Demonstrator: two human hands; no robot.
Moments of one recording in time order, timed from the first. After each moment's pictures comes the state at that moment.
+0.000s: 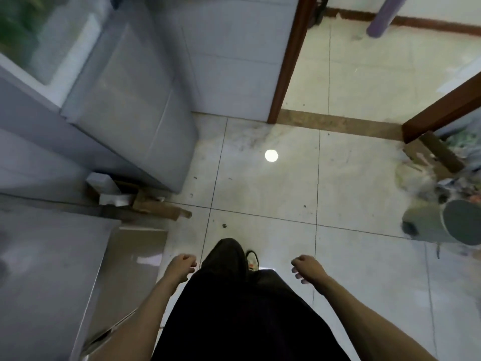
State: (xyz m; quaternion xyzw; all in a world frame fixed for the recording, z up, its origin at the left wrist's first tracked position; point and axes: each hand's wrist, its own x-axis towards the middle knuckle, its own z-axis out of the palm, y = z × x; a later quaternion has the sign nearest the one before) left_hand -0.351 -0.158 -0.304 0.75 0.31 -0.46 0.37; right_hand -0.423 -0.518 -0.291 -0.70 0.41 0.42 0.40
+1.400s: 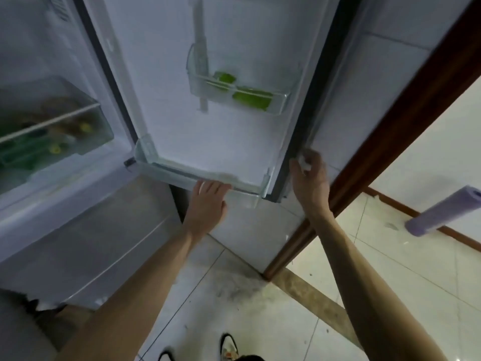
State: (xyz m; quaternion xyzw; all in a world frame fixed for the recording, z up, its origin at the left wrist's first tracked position) left_hand 0.323 -0.454 -0.123 0.98 -0.06 0.15 0.10; right_hand 0.392 -0.695 -0.026 -0.87 -0.04 -0.13 0.46
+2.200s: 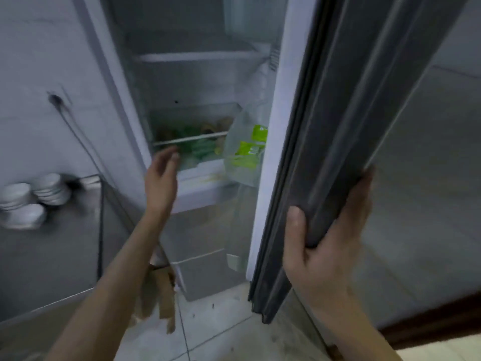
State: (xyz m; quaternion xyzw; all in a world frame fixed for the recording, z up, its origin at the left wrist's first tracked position) left_hand 0.088 -0.181 0.009 0.65 0.33 0.48 0.49; right_hand 0.160 -0.477 0.072 -0.65 -0.44 -0.34 0.52
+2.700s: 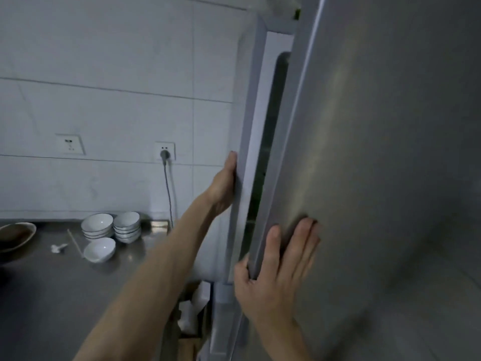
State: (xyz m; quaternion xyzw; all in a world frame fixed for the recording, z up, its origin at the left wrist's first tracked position) left_hand 0.095 0.083 0.102 0.58 0.27 0.35 0.69; right_hand 0.096 -0.155 0.056 -0.61 -0.51 -0.44 0.43
